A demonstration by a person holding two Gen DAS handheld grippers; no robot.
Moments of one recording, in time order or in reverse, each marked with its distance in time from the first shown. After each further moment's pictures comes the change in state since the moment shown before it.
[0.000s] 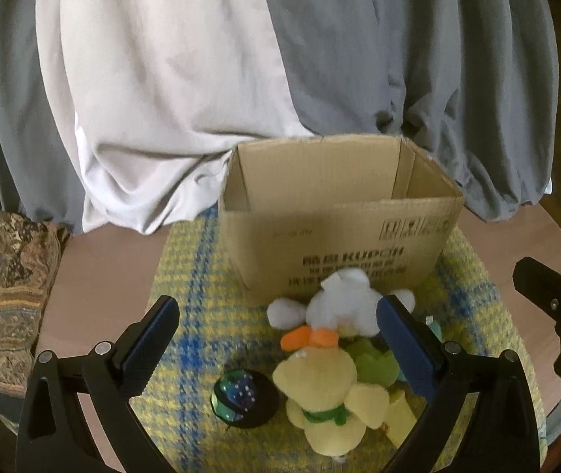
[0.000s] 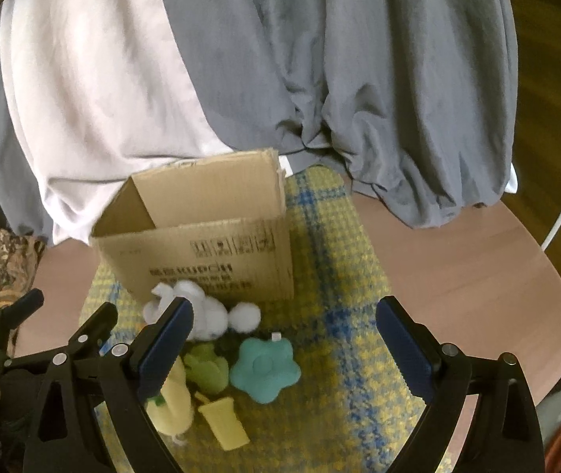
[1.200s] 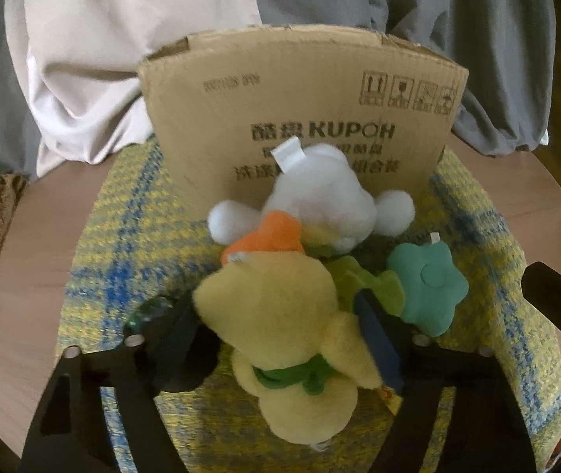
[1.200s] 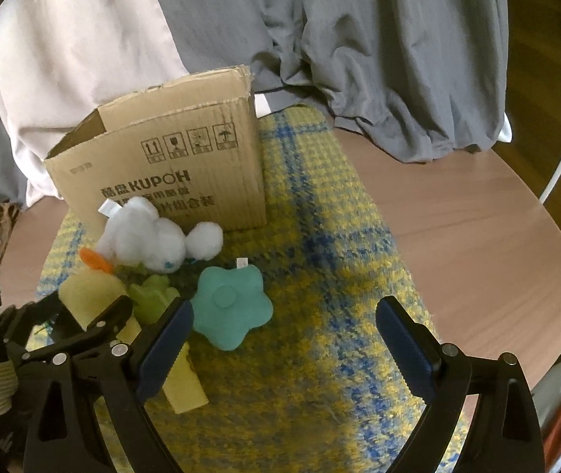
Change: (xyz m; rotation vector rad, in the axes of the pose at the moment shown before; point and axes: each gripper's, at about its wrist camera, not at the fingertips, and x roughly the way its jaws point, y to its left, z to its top) left arm 0.067 -0.029 -0.067 0.015 0.167 -0.094; right arm 0.040 -0.019 -0.061 0.010 0.114 -0.055
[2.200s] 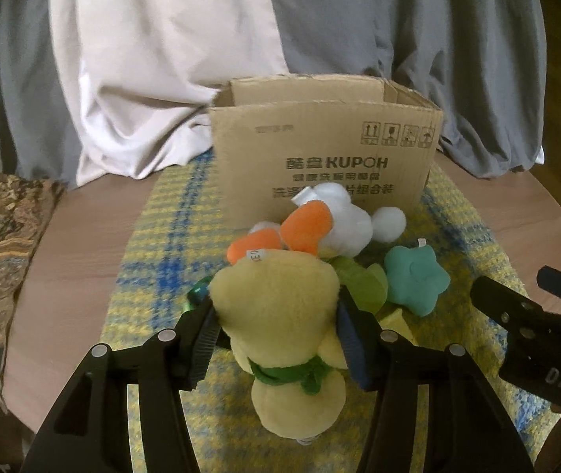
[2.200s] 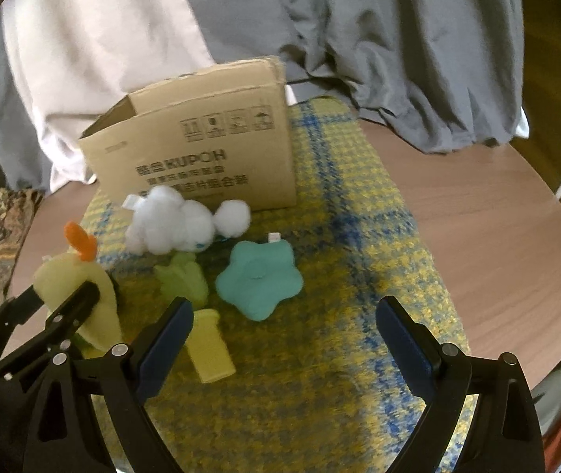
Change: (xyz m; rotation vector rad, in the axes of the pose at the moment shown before) left arm -0.075 0.009 -0.026 -0.037 -0.126 0.077; right arm -0.017 0.015 -0.015 -0.035 0.018 0.084
